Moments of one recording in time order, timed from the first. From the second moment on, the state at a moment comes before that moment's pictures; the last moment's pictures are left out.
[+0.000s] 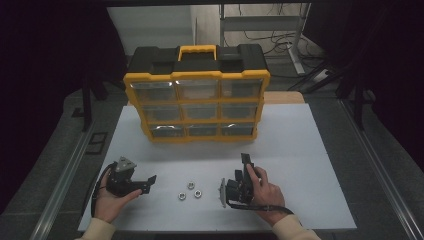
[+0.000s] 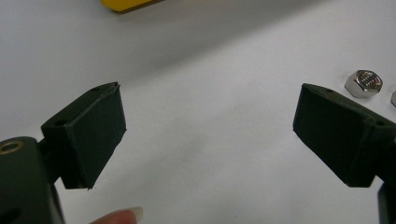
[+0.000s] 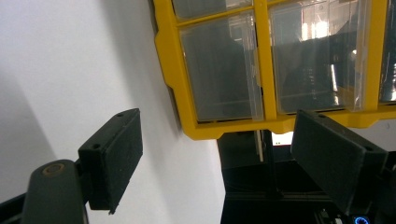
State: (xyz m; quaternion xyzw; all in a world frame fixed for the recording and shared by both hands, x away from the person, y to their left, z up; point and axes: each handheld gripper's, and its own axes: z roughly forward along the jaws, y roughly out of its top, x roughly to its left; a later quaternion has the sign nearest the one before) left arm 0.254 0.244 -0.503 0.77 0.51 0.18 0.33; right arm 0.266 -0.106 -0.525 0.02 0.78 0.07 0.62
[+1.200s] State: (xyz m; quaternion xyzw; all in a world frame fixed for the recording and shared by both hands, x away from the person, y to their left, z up) left arm 0.254 0.244 -0.503 0.77 0.51 0.18 0.33; right arm 0.292 -0.102 -0.530 0.01 0.78 0.07 0.62
